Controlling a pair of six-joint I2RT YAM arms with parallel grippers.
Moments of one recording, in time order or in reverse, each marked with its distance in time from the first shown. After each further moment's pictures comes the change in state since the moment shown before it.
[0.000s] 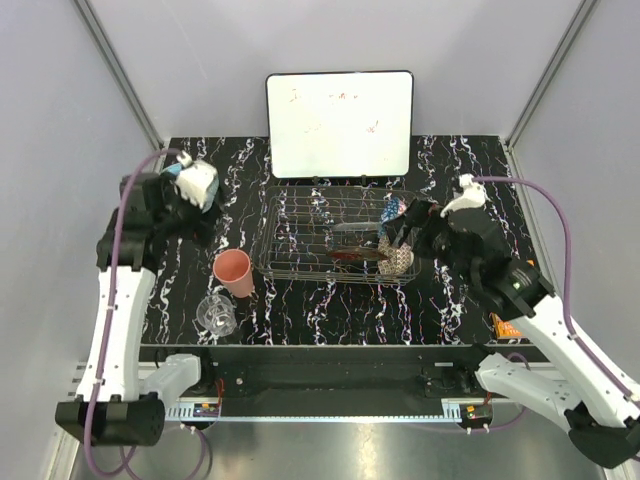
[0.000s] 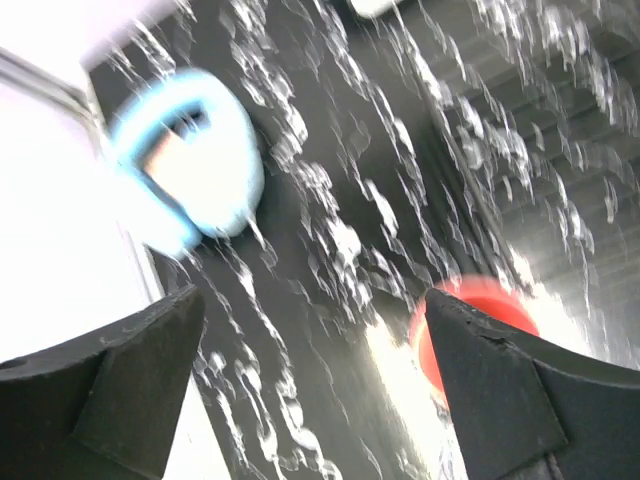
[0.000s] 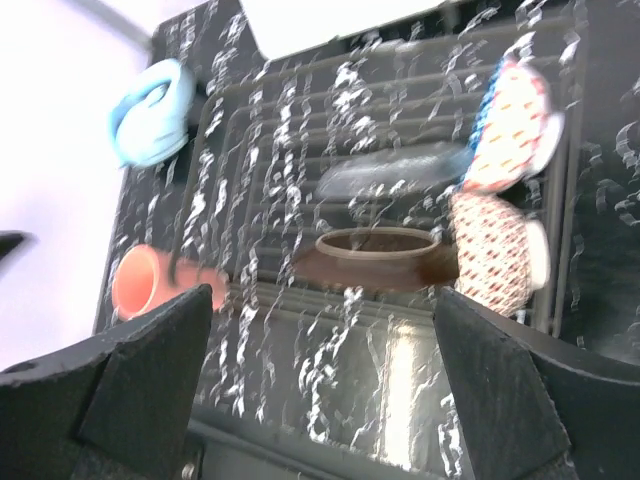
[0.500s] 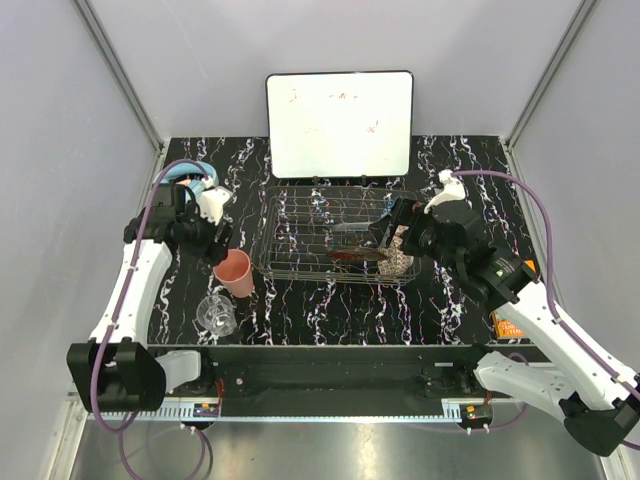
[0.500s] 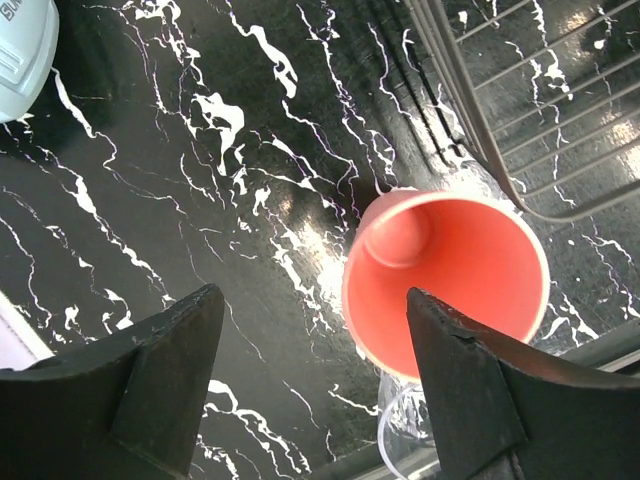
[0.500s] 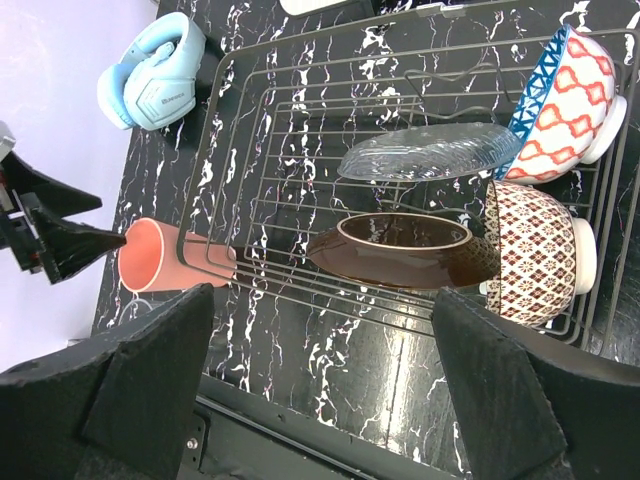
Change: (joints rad) left arm 0.017 0.123 -0.209 -0.082 0.053 0.031; right arm 0.008 0.049 -0.026 0.052 -0.107 -0.006
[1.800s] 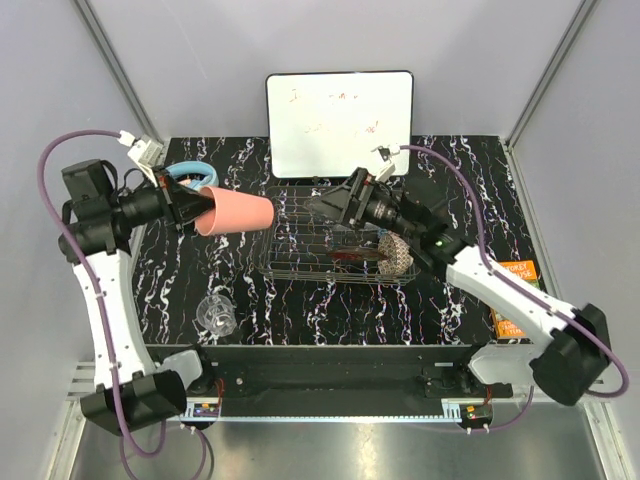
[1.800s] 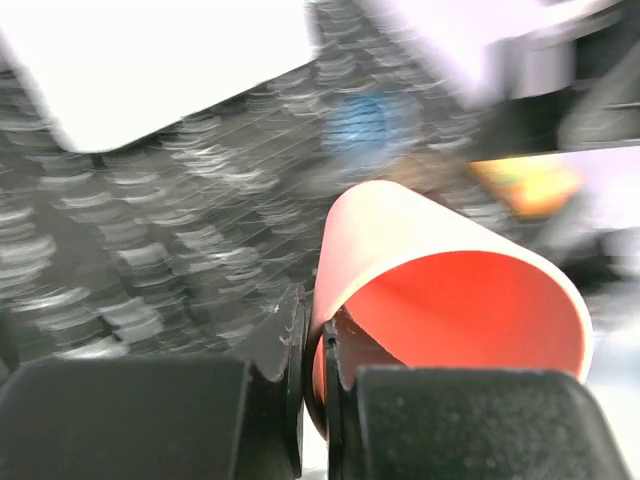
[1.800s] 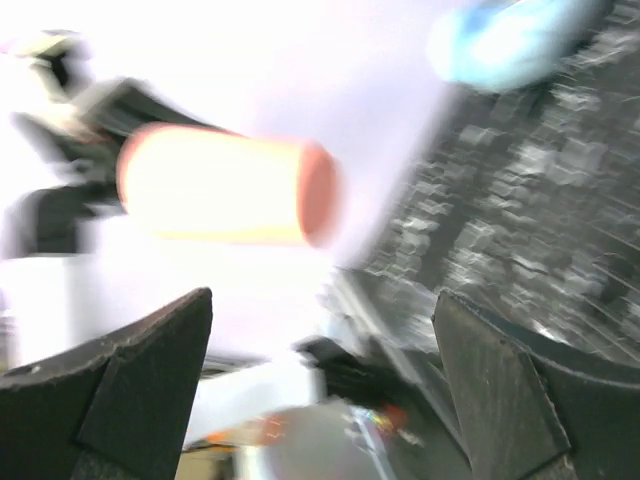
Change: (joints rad) left arm 0.328 -0.089 0.350 -0.022 0.851 -0.294; right arm 0.003 0.291 -0.022 0.694 -0.557 0.290
